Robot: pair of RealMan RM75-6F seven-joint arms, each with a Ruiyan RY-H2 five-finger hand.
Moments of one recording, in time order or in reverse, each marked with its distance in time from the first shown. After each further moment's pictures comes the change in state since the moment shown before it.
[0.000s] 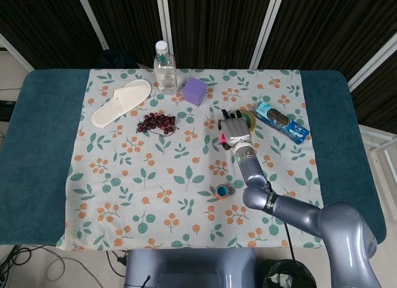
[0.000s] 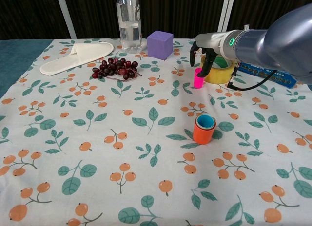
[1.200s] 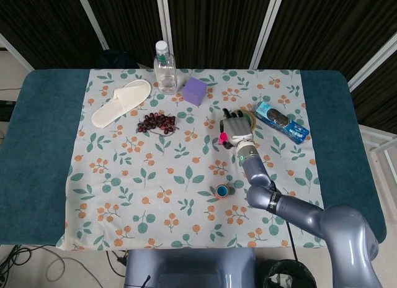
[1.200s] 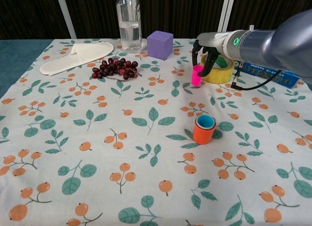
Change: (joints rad) left arm 0.000 -0.002 -0.004 -0.003 -0.010 -0.001 0.016; right arm -0.033 0.018 0.012 -0.001 -0.091 -0.032 0.098
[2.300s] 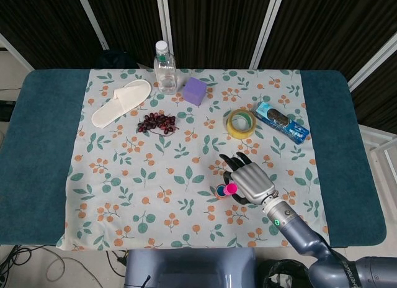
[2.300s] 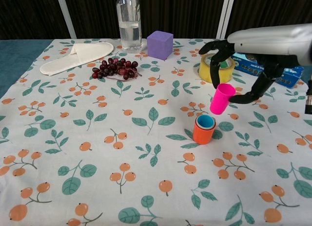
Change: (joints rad) left arm -0.004 -0.003 0.006 -0.003 0.011 -0.005 0.010; right arm -0.320 0.517 -0.203 -0.992 -0.521 0.291 0.074
